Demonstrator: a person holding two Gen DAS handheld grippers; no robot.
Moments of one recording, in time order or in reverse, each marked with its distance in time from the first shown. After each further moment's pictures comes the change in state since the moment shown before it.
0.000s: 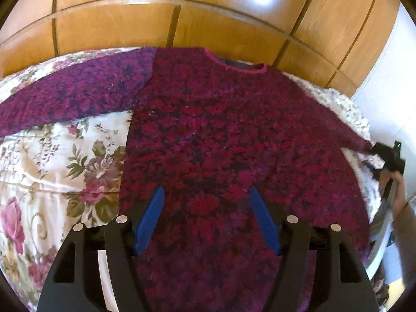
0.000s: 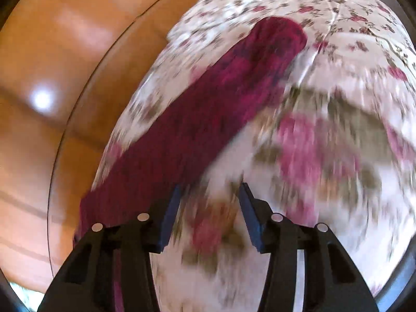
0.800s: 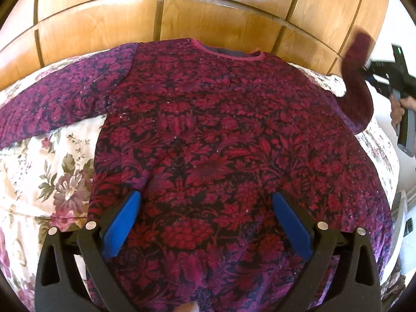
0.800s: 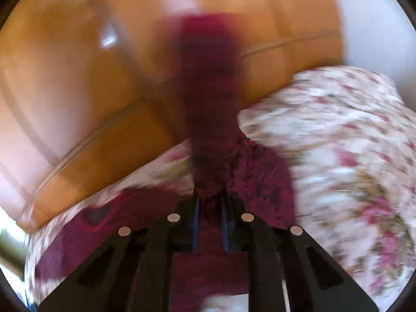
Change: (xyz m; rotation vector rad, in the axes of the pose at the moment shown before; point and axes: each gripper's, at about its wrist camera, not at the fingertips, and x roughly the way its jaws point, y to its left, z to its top) left arm 0.041 -0.013 0.003 0.081 -0.009 0.016; right arm 0.022 0.249 -0.081 -0.659 -0.019 0.147
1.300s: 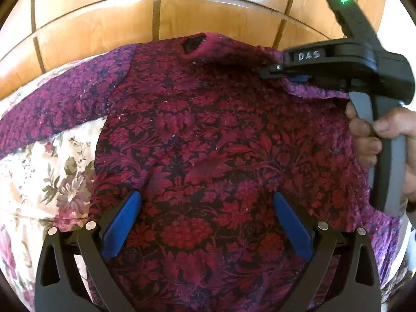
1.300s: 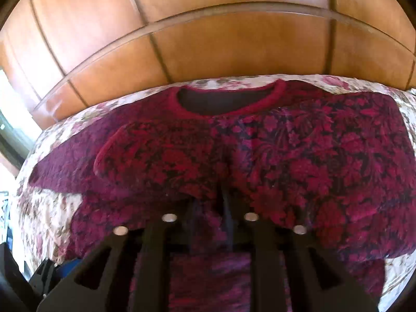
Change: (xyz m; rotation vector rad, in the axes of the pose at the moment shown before) left arm 0.000 -0.004 -0.001 0.031 0.014 0.031; right arm 0.075 0.172 -0.126 -0.325 0.259 0.161
